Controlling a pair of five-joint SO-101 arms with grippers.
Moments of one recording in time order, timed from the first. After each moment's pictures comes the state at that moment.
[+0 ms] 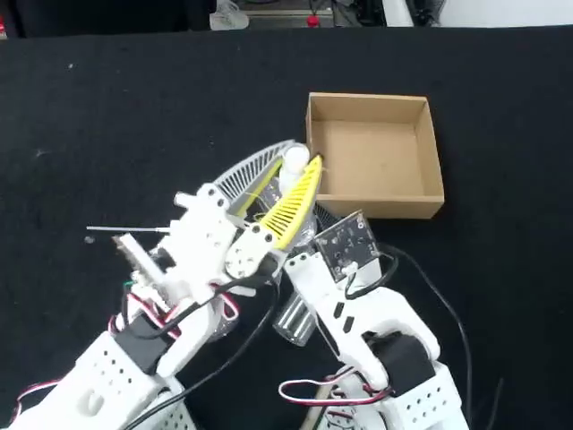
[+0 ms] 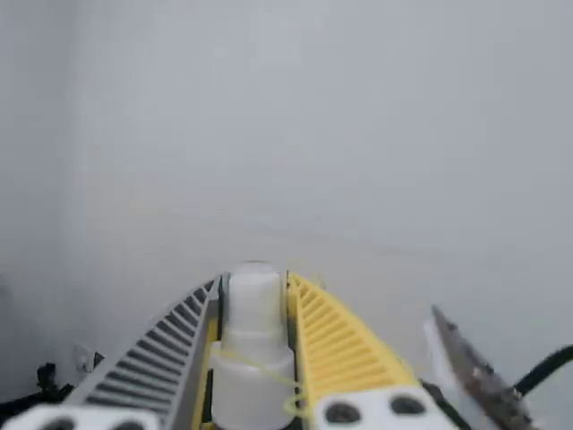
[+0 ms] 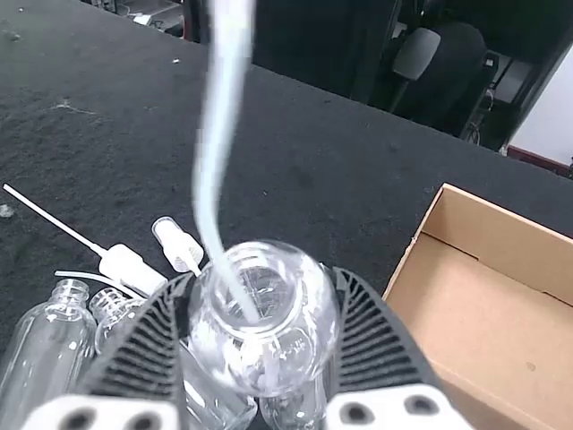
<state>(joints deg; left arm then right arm) 38.0 -74.1 68.6 -11.3 3.4 -26.1 -93.3 77.3 46.8 8.0</state>
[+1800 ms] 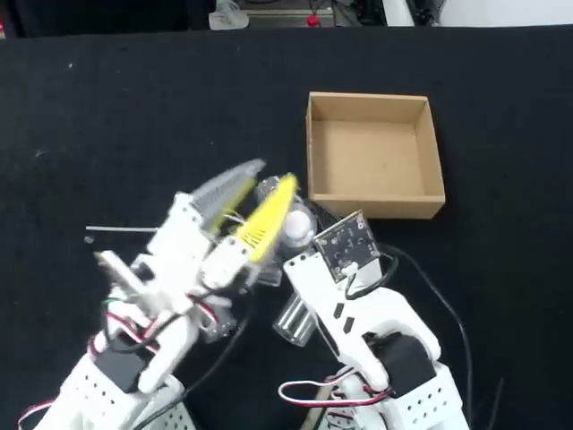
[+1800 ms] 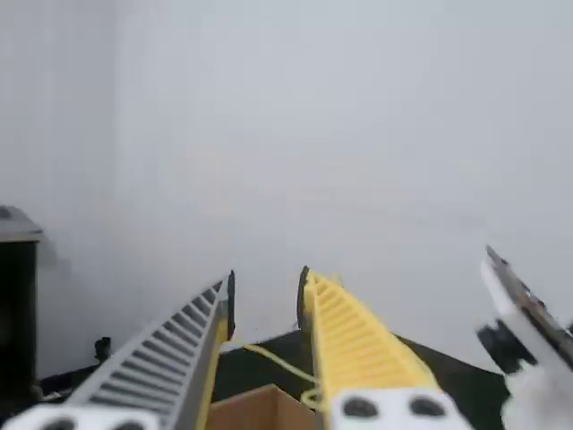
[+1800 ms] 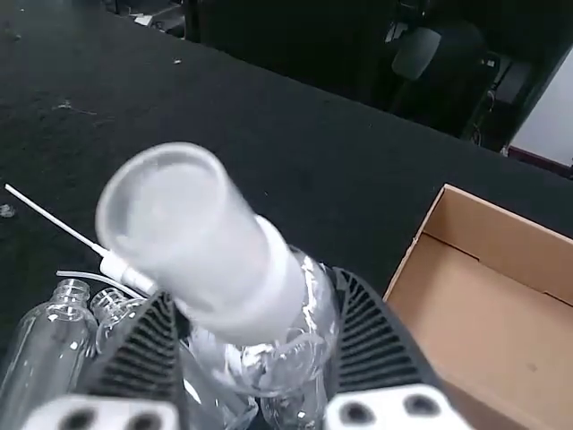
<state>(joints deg) 32.7 -90.1 76.5 0.1 3.3 -26.3 -93.3 77.3 46.8 7.9</state>
